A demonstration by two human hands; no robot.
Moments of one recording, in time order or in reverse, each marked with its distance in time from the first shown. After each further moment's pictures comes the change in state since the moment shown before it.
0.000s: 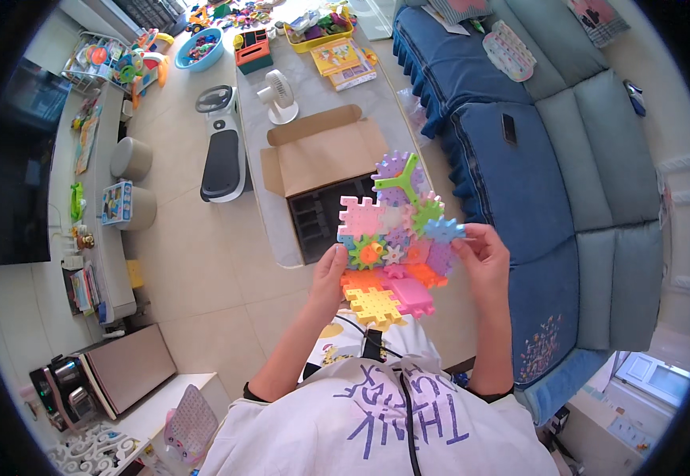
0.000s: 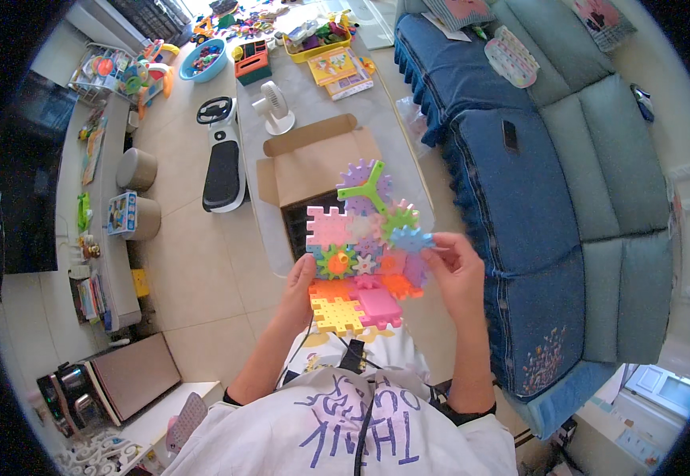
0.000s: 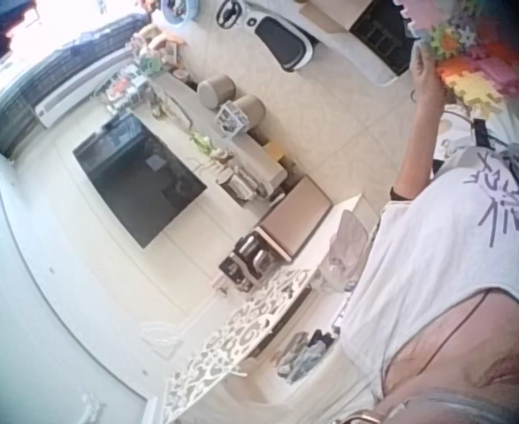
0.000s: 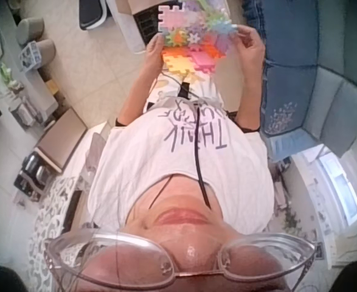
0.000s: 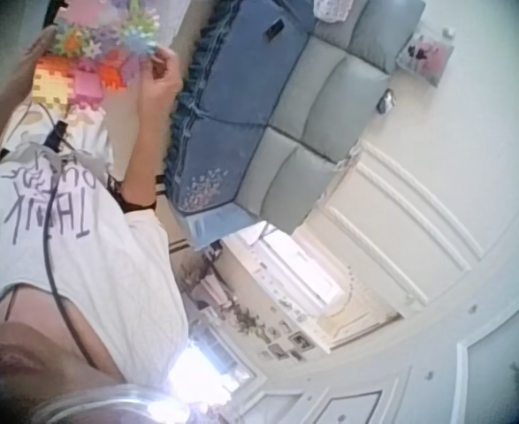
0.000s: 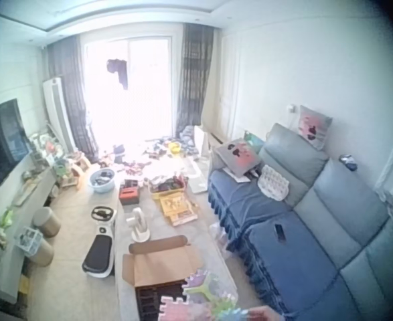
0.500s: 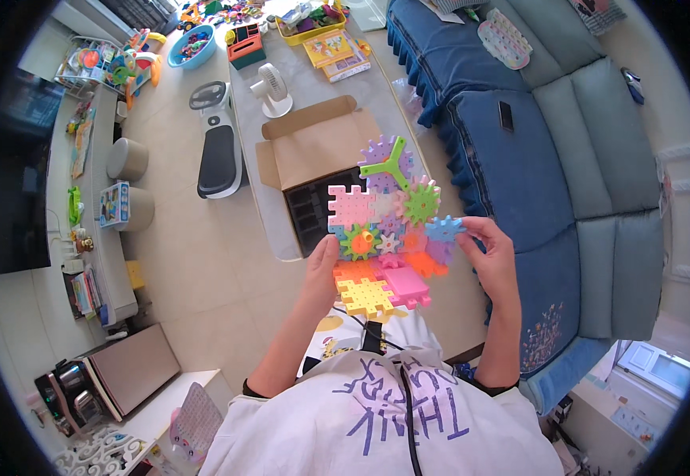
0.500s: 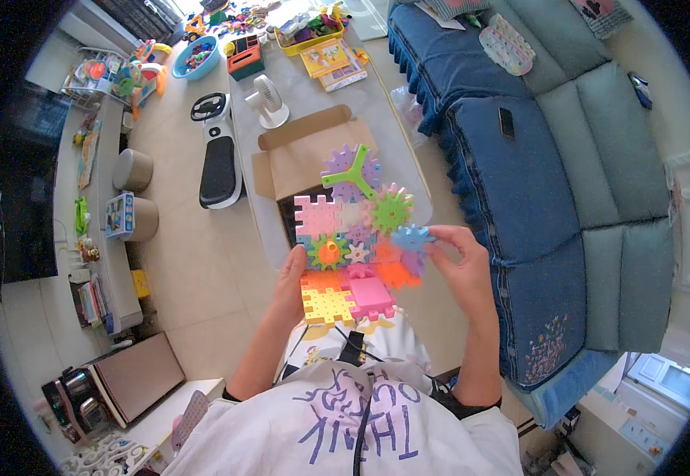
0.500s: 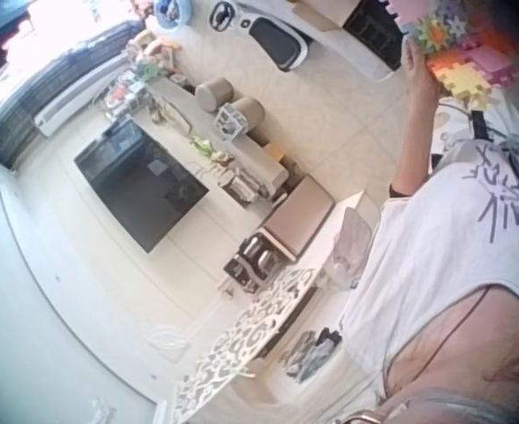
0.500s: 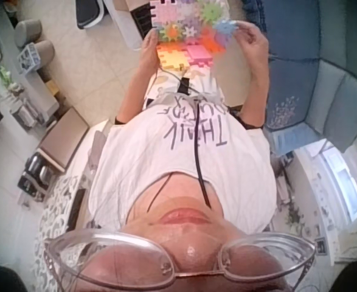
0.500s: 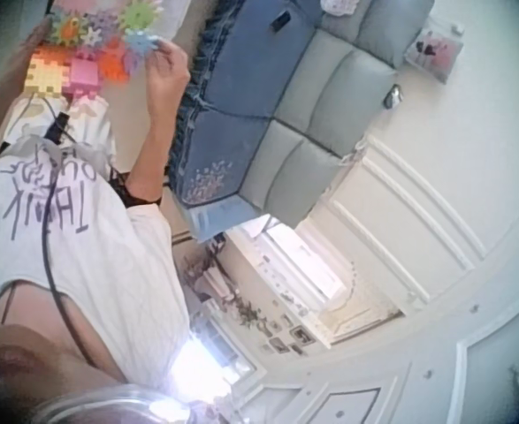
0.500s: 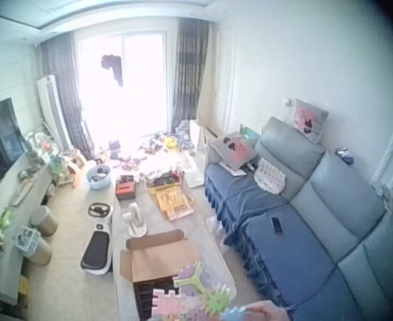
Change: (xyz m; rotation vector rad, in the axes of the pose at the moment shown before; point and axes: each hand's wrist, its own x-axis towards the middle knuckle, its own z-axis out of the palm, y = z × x) left_hand 0.001 -0.001 -0.002 -0.051 -0.003 -0.013; right_hand -0.001 -0.008 -0.017 -0.175 -0.046 -0.018
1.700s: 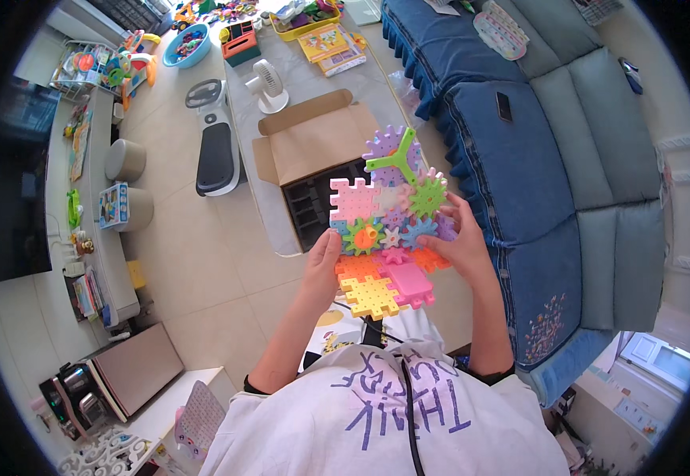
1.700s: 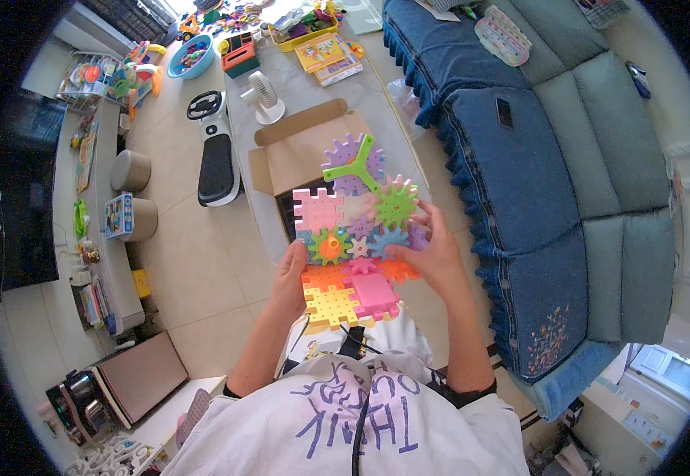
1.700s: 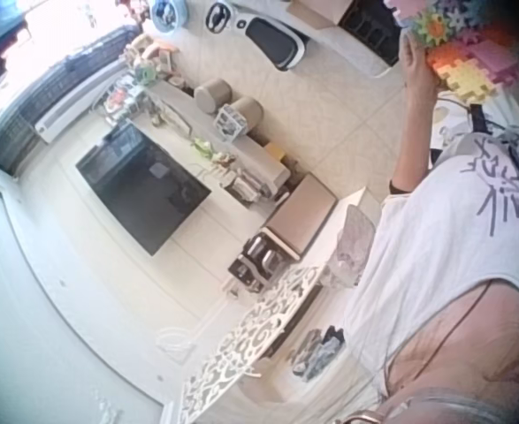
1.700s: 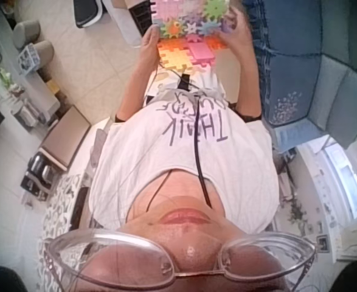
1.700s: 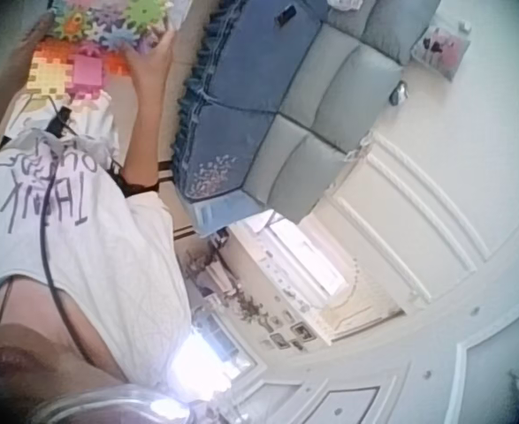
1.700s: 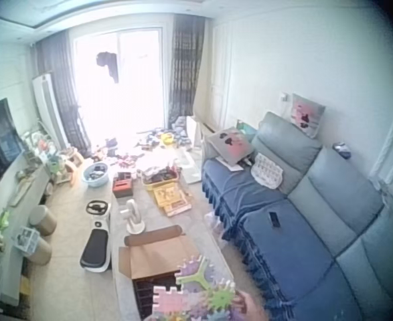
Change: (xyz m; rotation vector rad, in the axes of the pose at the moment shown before) left_hand -0.002 0.004 0.001 0.020 -0.060 0.039; right_hand 0.007 0.012 0.040 -0.039 -0.072 0.144
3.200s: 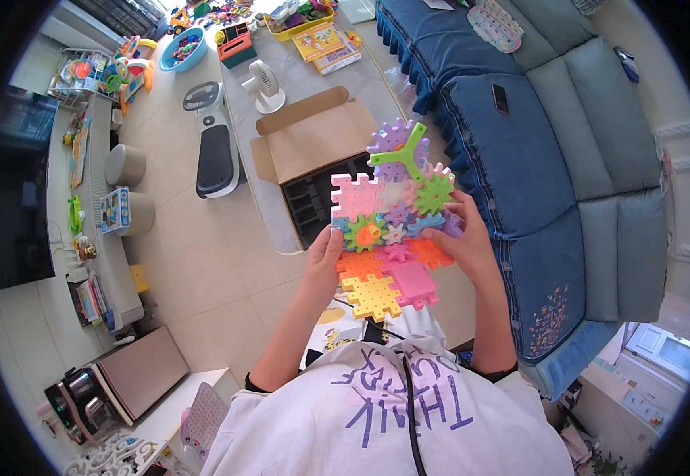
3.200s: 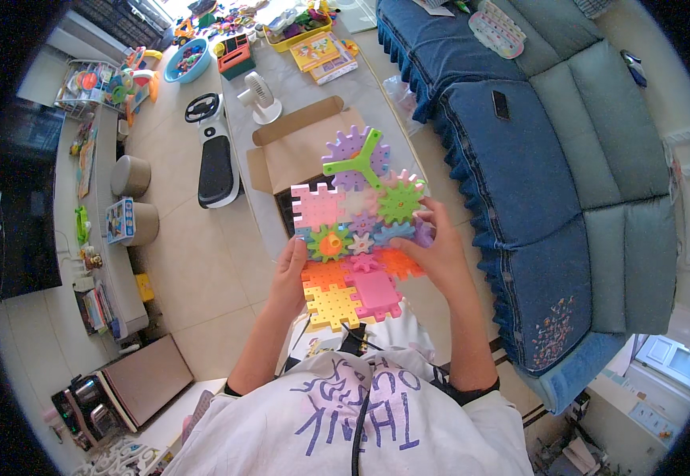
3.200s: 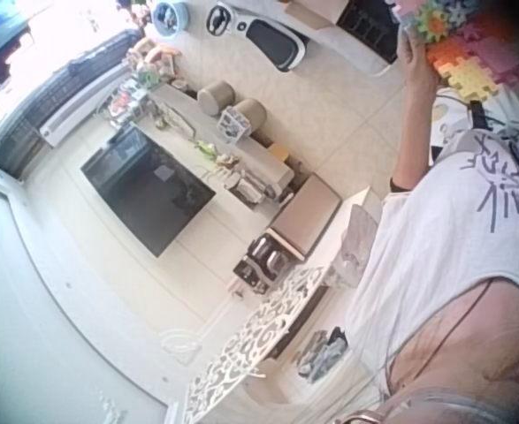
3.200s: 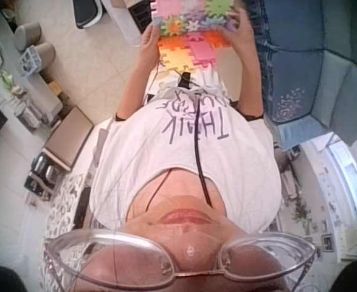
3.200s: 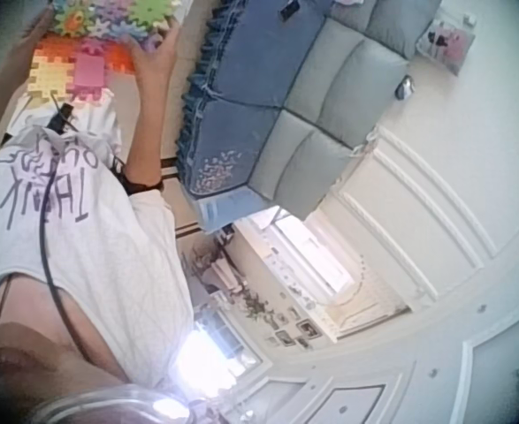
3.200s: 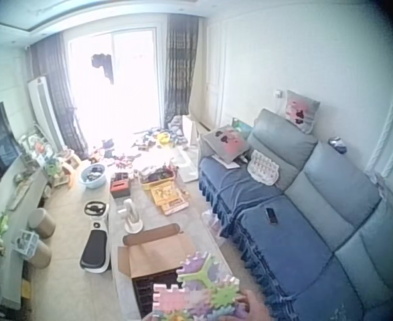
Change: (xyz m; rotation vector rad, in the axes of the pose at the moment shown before) left_hand -0.002 0.000 0.001 0.092 -0.051 0.044; right_hand -0.009 0.006 -0.005 0.093 0.020 -0.035
